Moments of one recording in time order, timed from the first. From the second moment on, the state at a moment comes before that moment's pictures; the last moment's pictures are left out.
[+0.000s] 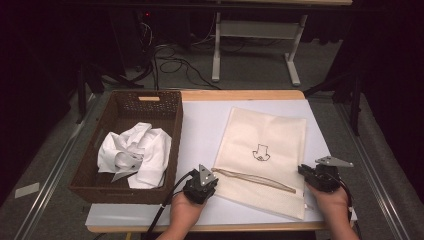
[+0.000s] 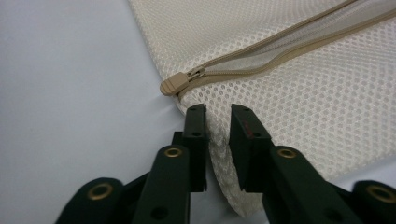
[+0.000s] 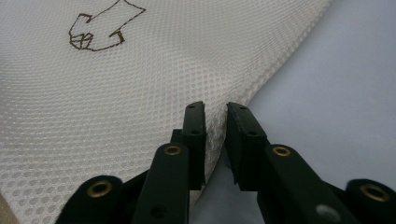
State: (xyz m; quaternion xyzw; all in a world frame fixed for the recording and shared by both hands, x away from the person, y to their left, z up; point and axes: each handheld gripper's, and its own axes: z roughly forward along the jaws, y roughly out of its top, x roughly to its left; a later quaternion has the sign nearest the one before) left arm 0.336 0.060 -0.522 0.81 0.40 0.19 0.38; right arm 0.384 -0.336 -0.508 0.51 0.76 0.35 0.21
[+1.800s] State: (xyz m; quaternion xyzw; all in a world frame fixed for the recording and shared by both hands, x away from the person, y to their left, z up) left arm 0.291 0.106 -0.424 0.73 0.39 0.26 0.50; right arm 0.326 -0.281 -0.465 0.39 0.77 0.46 0.23
